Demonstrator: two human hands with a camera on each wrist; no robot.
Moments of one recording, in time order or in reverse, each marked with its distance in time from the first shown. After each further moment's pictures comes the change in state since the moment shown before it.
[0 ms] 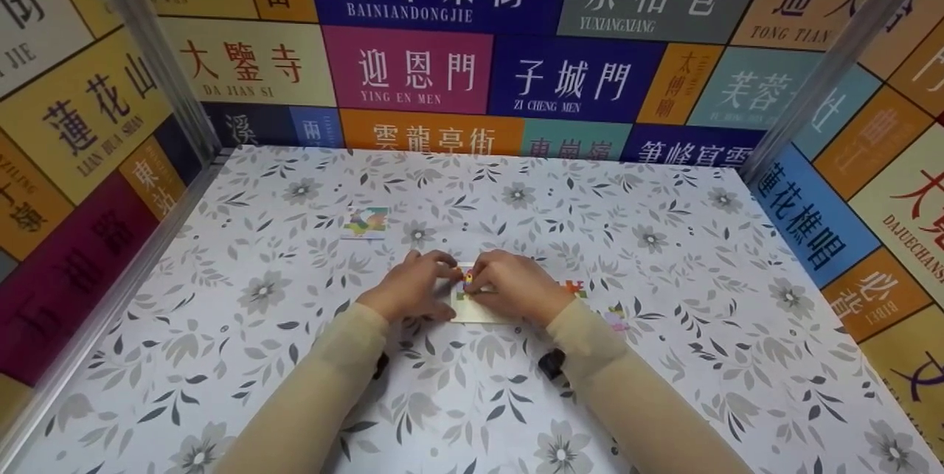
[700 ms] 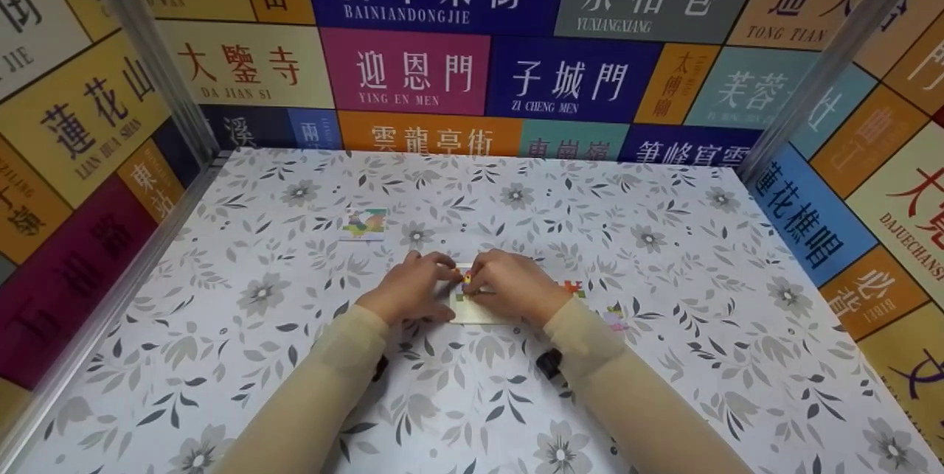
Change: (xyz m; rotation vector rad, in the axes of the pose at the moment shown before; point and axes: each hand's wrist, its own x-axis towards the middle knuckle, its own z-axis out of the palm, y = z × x) left_hand -0.002 0.003 0.000 0.037 0.002 0.006; right_hand 0.002 -0.002 -0.002 -0.044 -0.002 -0.029
